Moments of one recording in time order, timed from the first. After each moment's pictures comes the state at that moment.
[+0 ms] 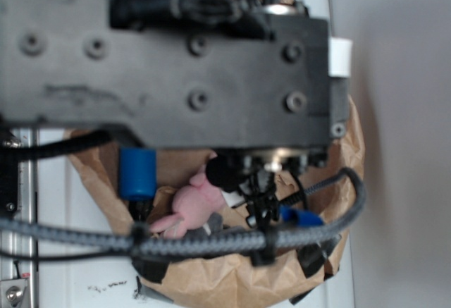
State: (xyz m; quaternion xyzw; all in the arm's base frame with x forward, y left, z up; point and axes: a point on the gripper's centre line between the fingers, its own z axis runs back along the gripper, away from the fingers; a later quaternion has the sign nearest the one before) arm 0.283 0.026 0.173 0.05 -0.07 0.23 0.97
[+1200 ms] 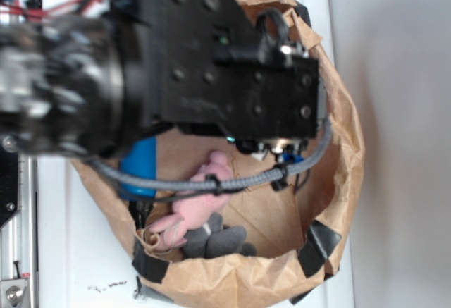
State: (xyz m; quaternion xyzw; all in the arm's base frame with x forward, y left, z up) arm 0.288 0.058 0.094 0.10 -0.07 0.50 0.86
